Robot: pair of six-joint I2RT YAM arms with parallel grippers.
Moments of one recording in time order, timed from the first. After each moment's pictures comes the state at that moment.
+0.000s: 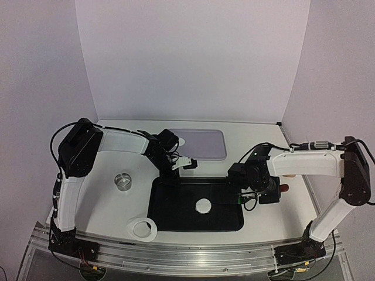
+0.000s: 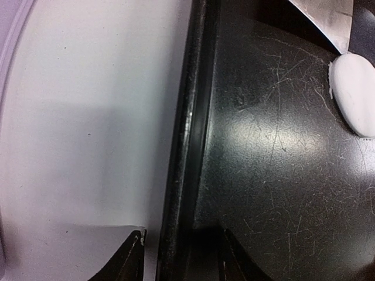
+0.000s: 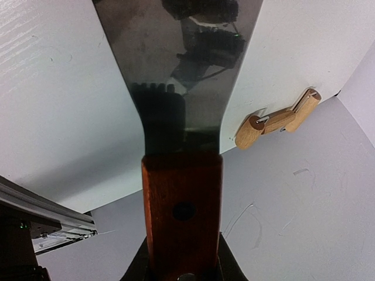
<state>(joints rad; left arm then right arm) -0.75 2.18 1.55 -0.55 0.33 0.66 0.95 1.64 1.10 -1.40 0.67 -0.34</state>
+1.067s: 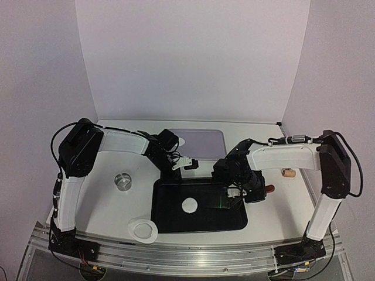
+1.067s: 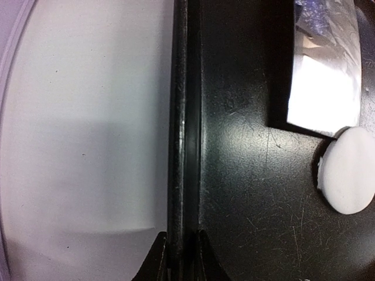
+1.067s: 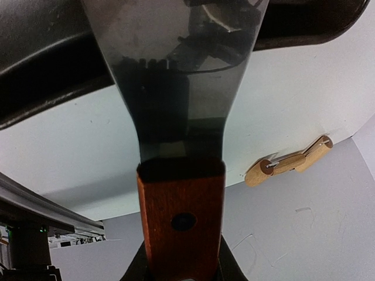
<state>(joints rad) -0.75 2.19 1.55 -0.52 0.37 0.71 0.93 1.82 1.27 -1.39 0.54 -0.43</state>
